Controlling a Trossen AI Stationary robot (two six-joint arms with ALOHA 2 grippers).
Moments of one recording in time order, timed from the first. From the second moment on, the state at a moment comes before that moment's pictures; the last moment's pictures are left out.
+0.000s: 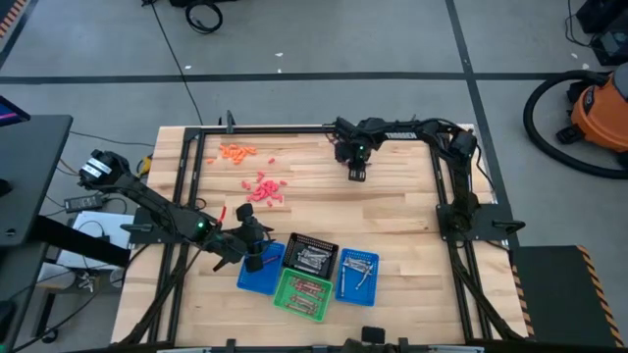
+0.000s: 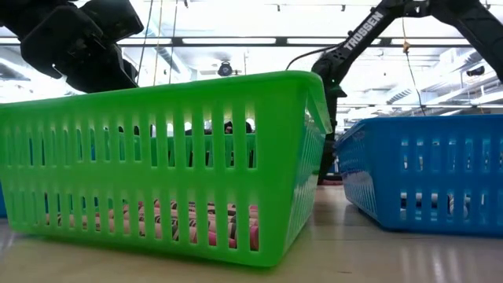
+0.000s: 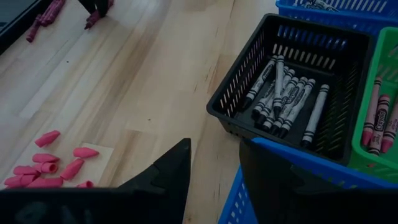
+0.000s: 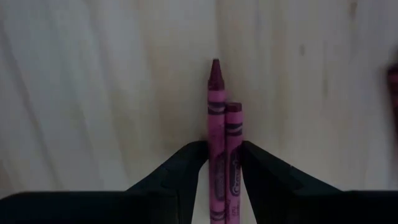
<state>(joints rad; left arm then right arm) -0.49 1.25 0.55 -0.06 -0.63 -0.41 -0.57 2.00 1.34 -0.75 -0.01 -0.43</state>
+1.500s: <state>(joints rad) -0.50 1.25 0.55 -0.07 -0.62 -0.41 -0.40 1.92 1.24 -0.78 0.01 -0.37</state>
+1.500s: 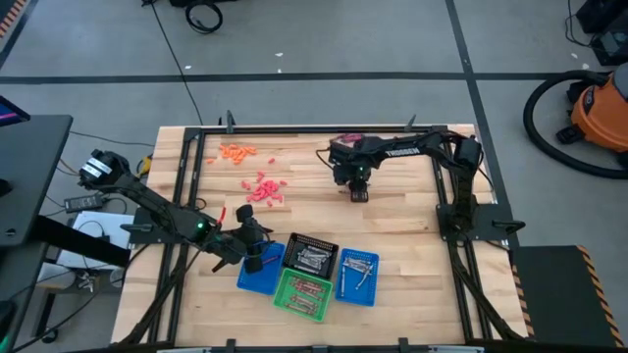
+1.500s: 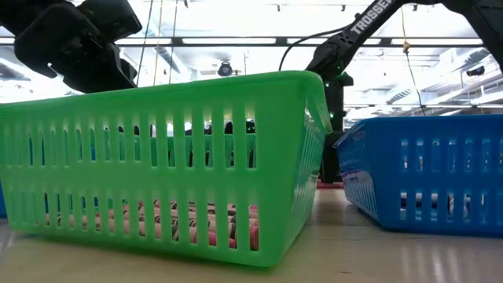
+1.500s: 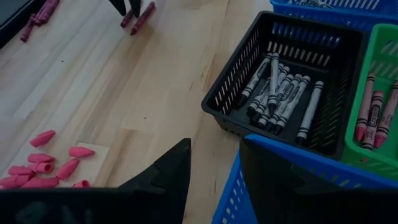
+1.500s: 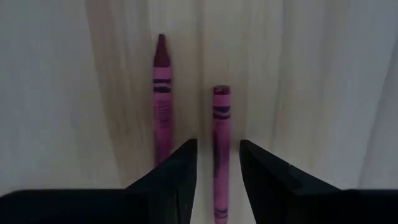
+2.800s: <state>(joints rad) -0.50 1.25 0.55 -0.06 -0.62 -0.41 -0.35 1.81 1.24 -0.76 -0.01 -0.32</state>
